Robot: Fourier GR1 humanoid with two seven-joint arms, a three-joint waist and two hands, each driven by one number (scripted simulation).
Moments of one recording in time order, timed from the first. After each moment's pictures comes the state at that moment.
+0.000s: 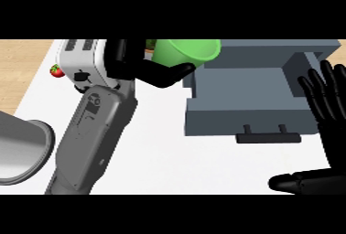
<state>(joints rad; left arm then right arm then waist) -0.84 0.00 -0.06 -1.25 0.21 0.22 -0.15 -0.09 -0.11 -0.10 -2.08 -0.18 0.15 0.19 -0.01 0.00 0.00</state>
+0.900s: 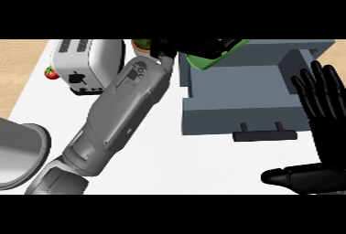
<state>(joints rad) -1.18 0.00 -0.19 -0.74 0.37 0.37 -0.27 -0.10 -0.09 -0.09 -2.03 -0.15 0.16 0.13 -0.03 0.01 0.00</state>
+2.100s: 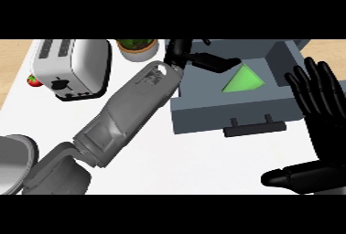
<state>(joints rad) -1.32 0.00 -0.55 -0.39 0.57 0.47 -0.32 -0.13 -0.10 -0.08 -2.00 -0.19 0.20 0.11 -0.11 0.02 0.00</state>
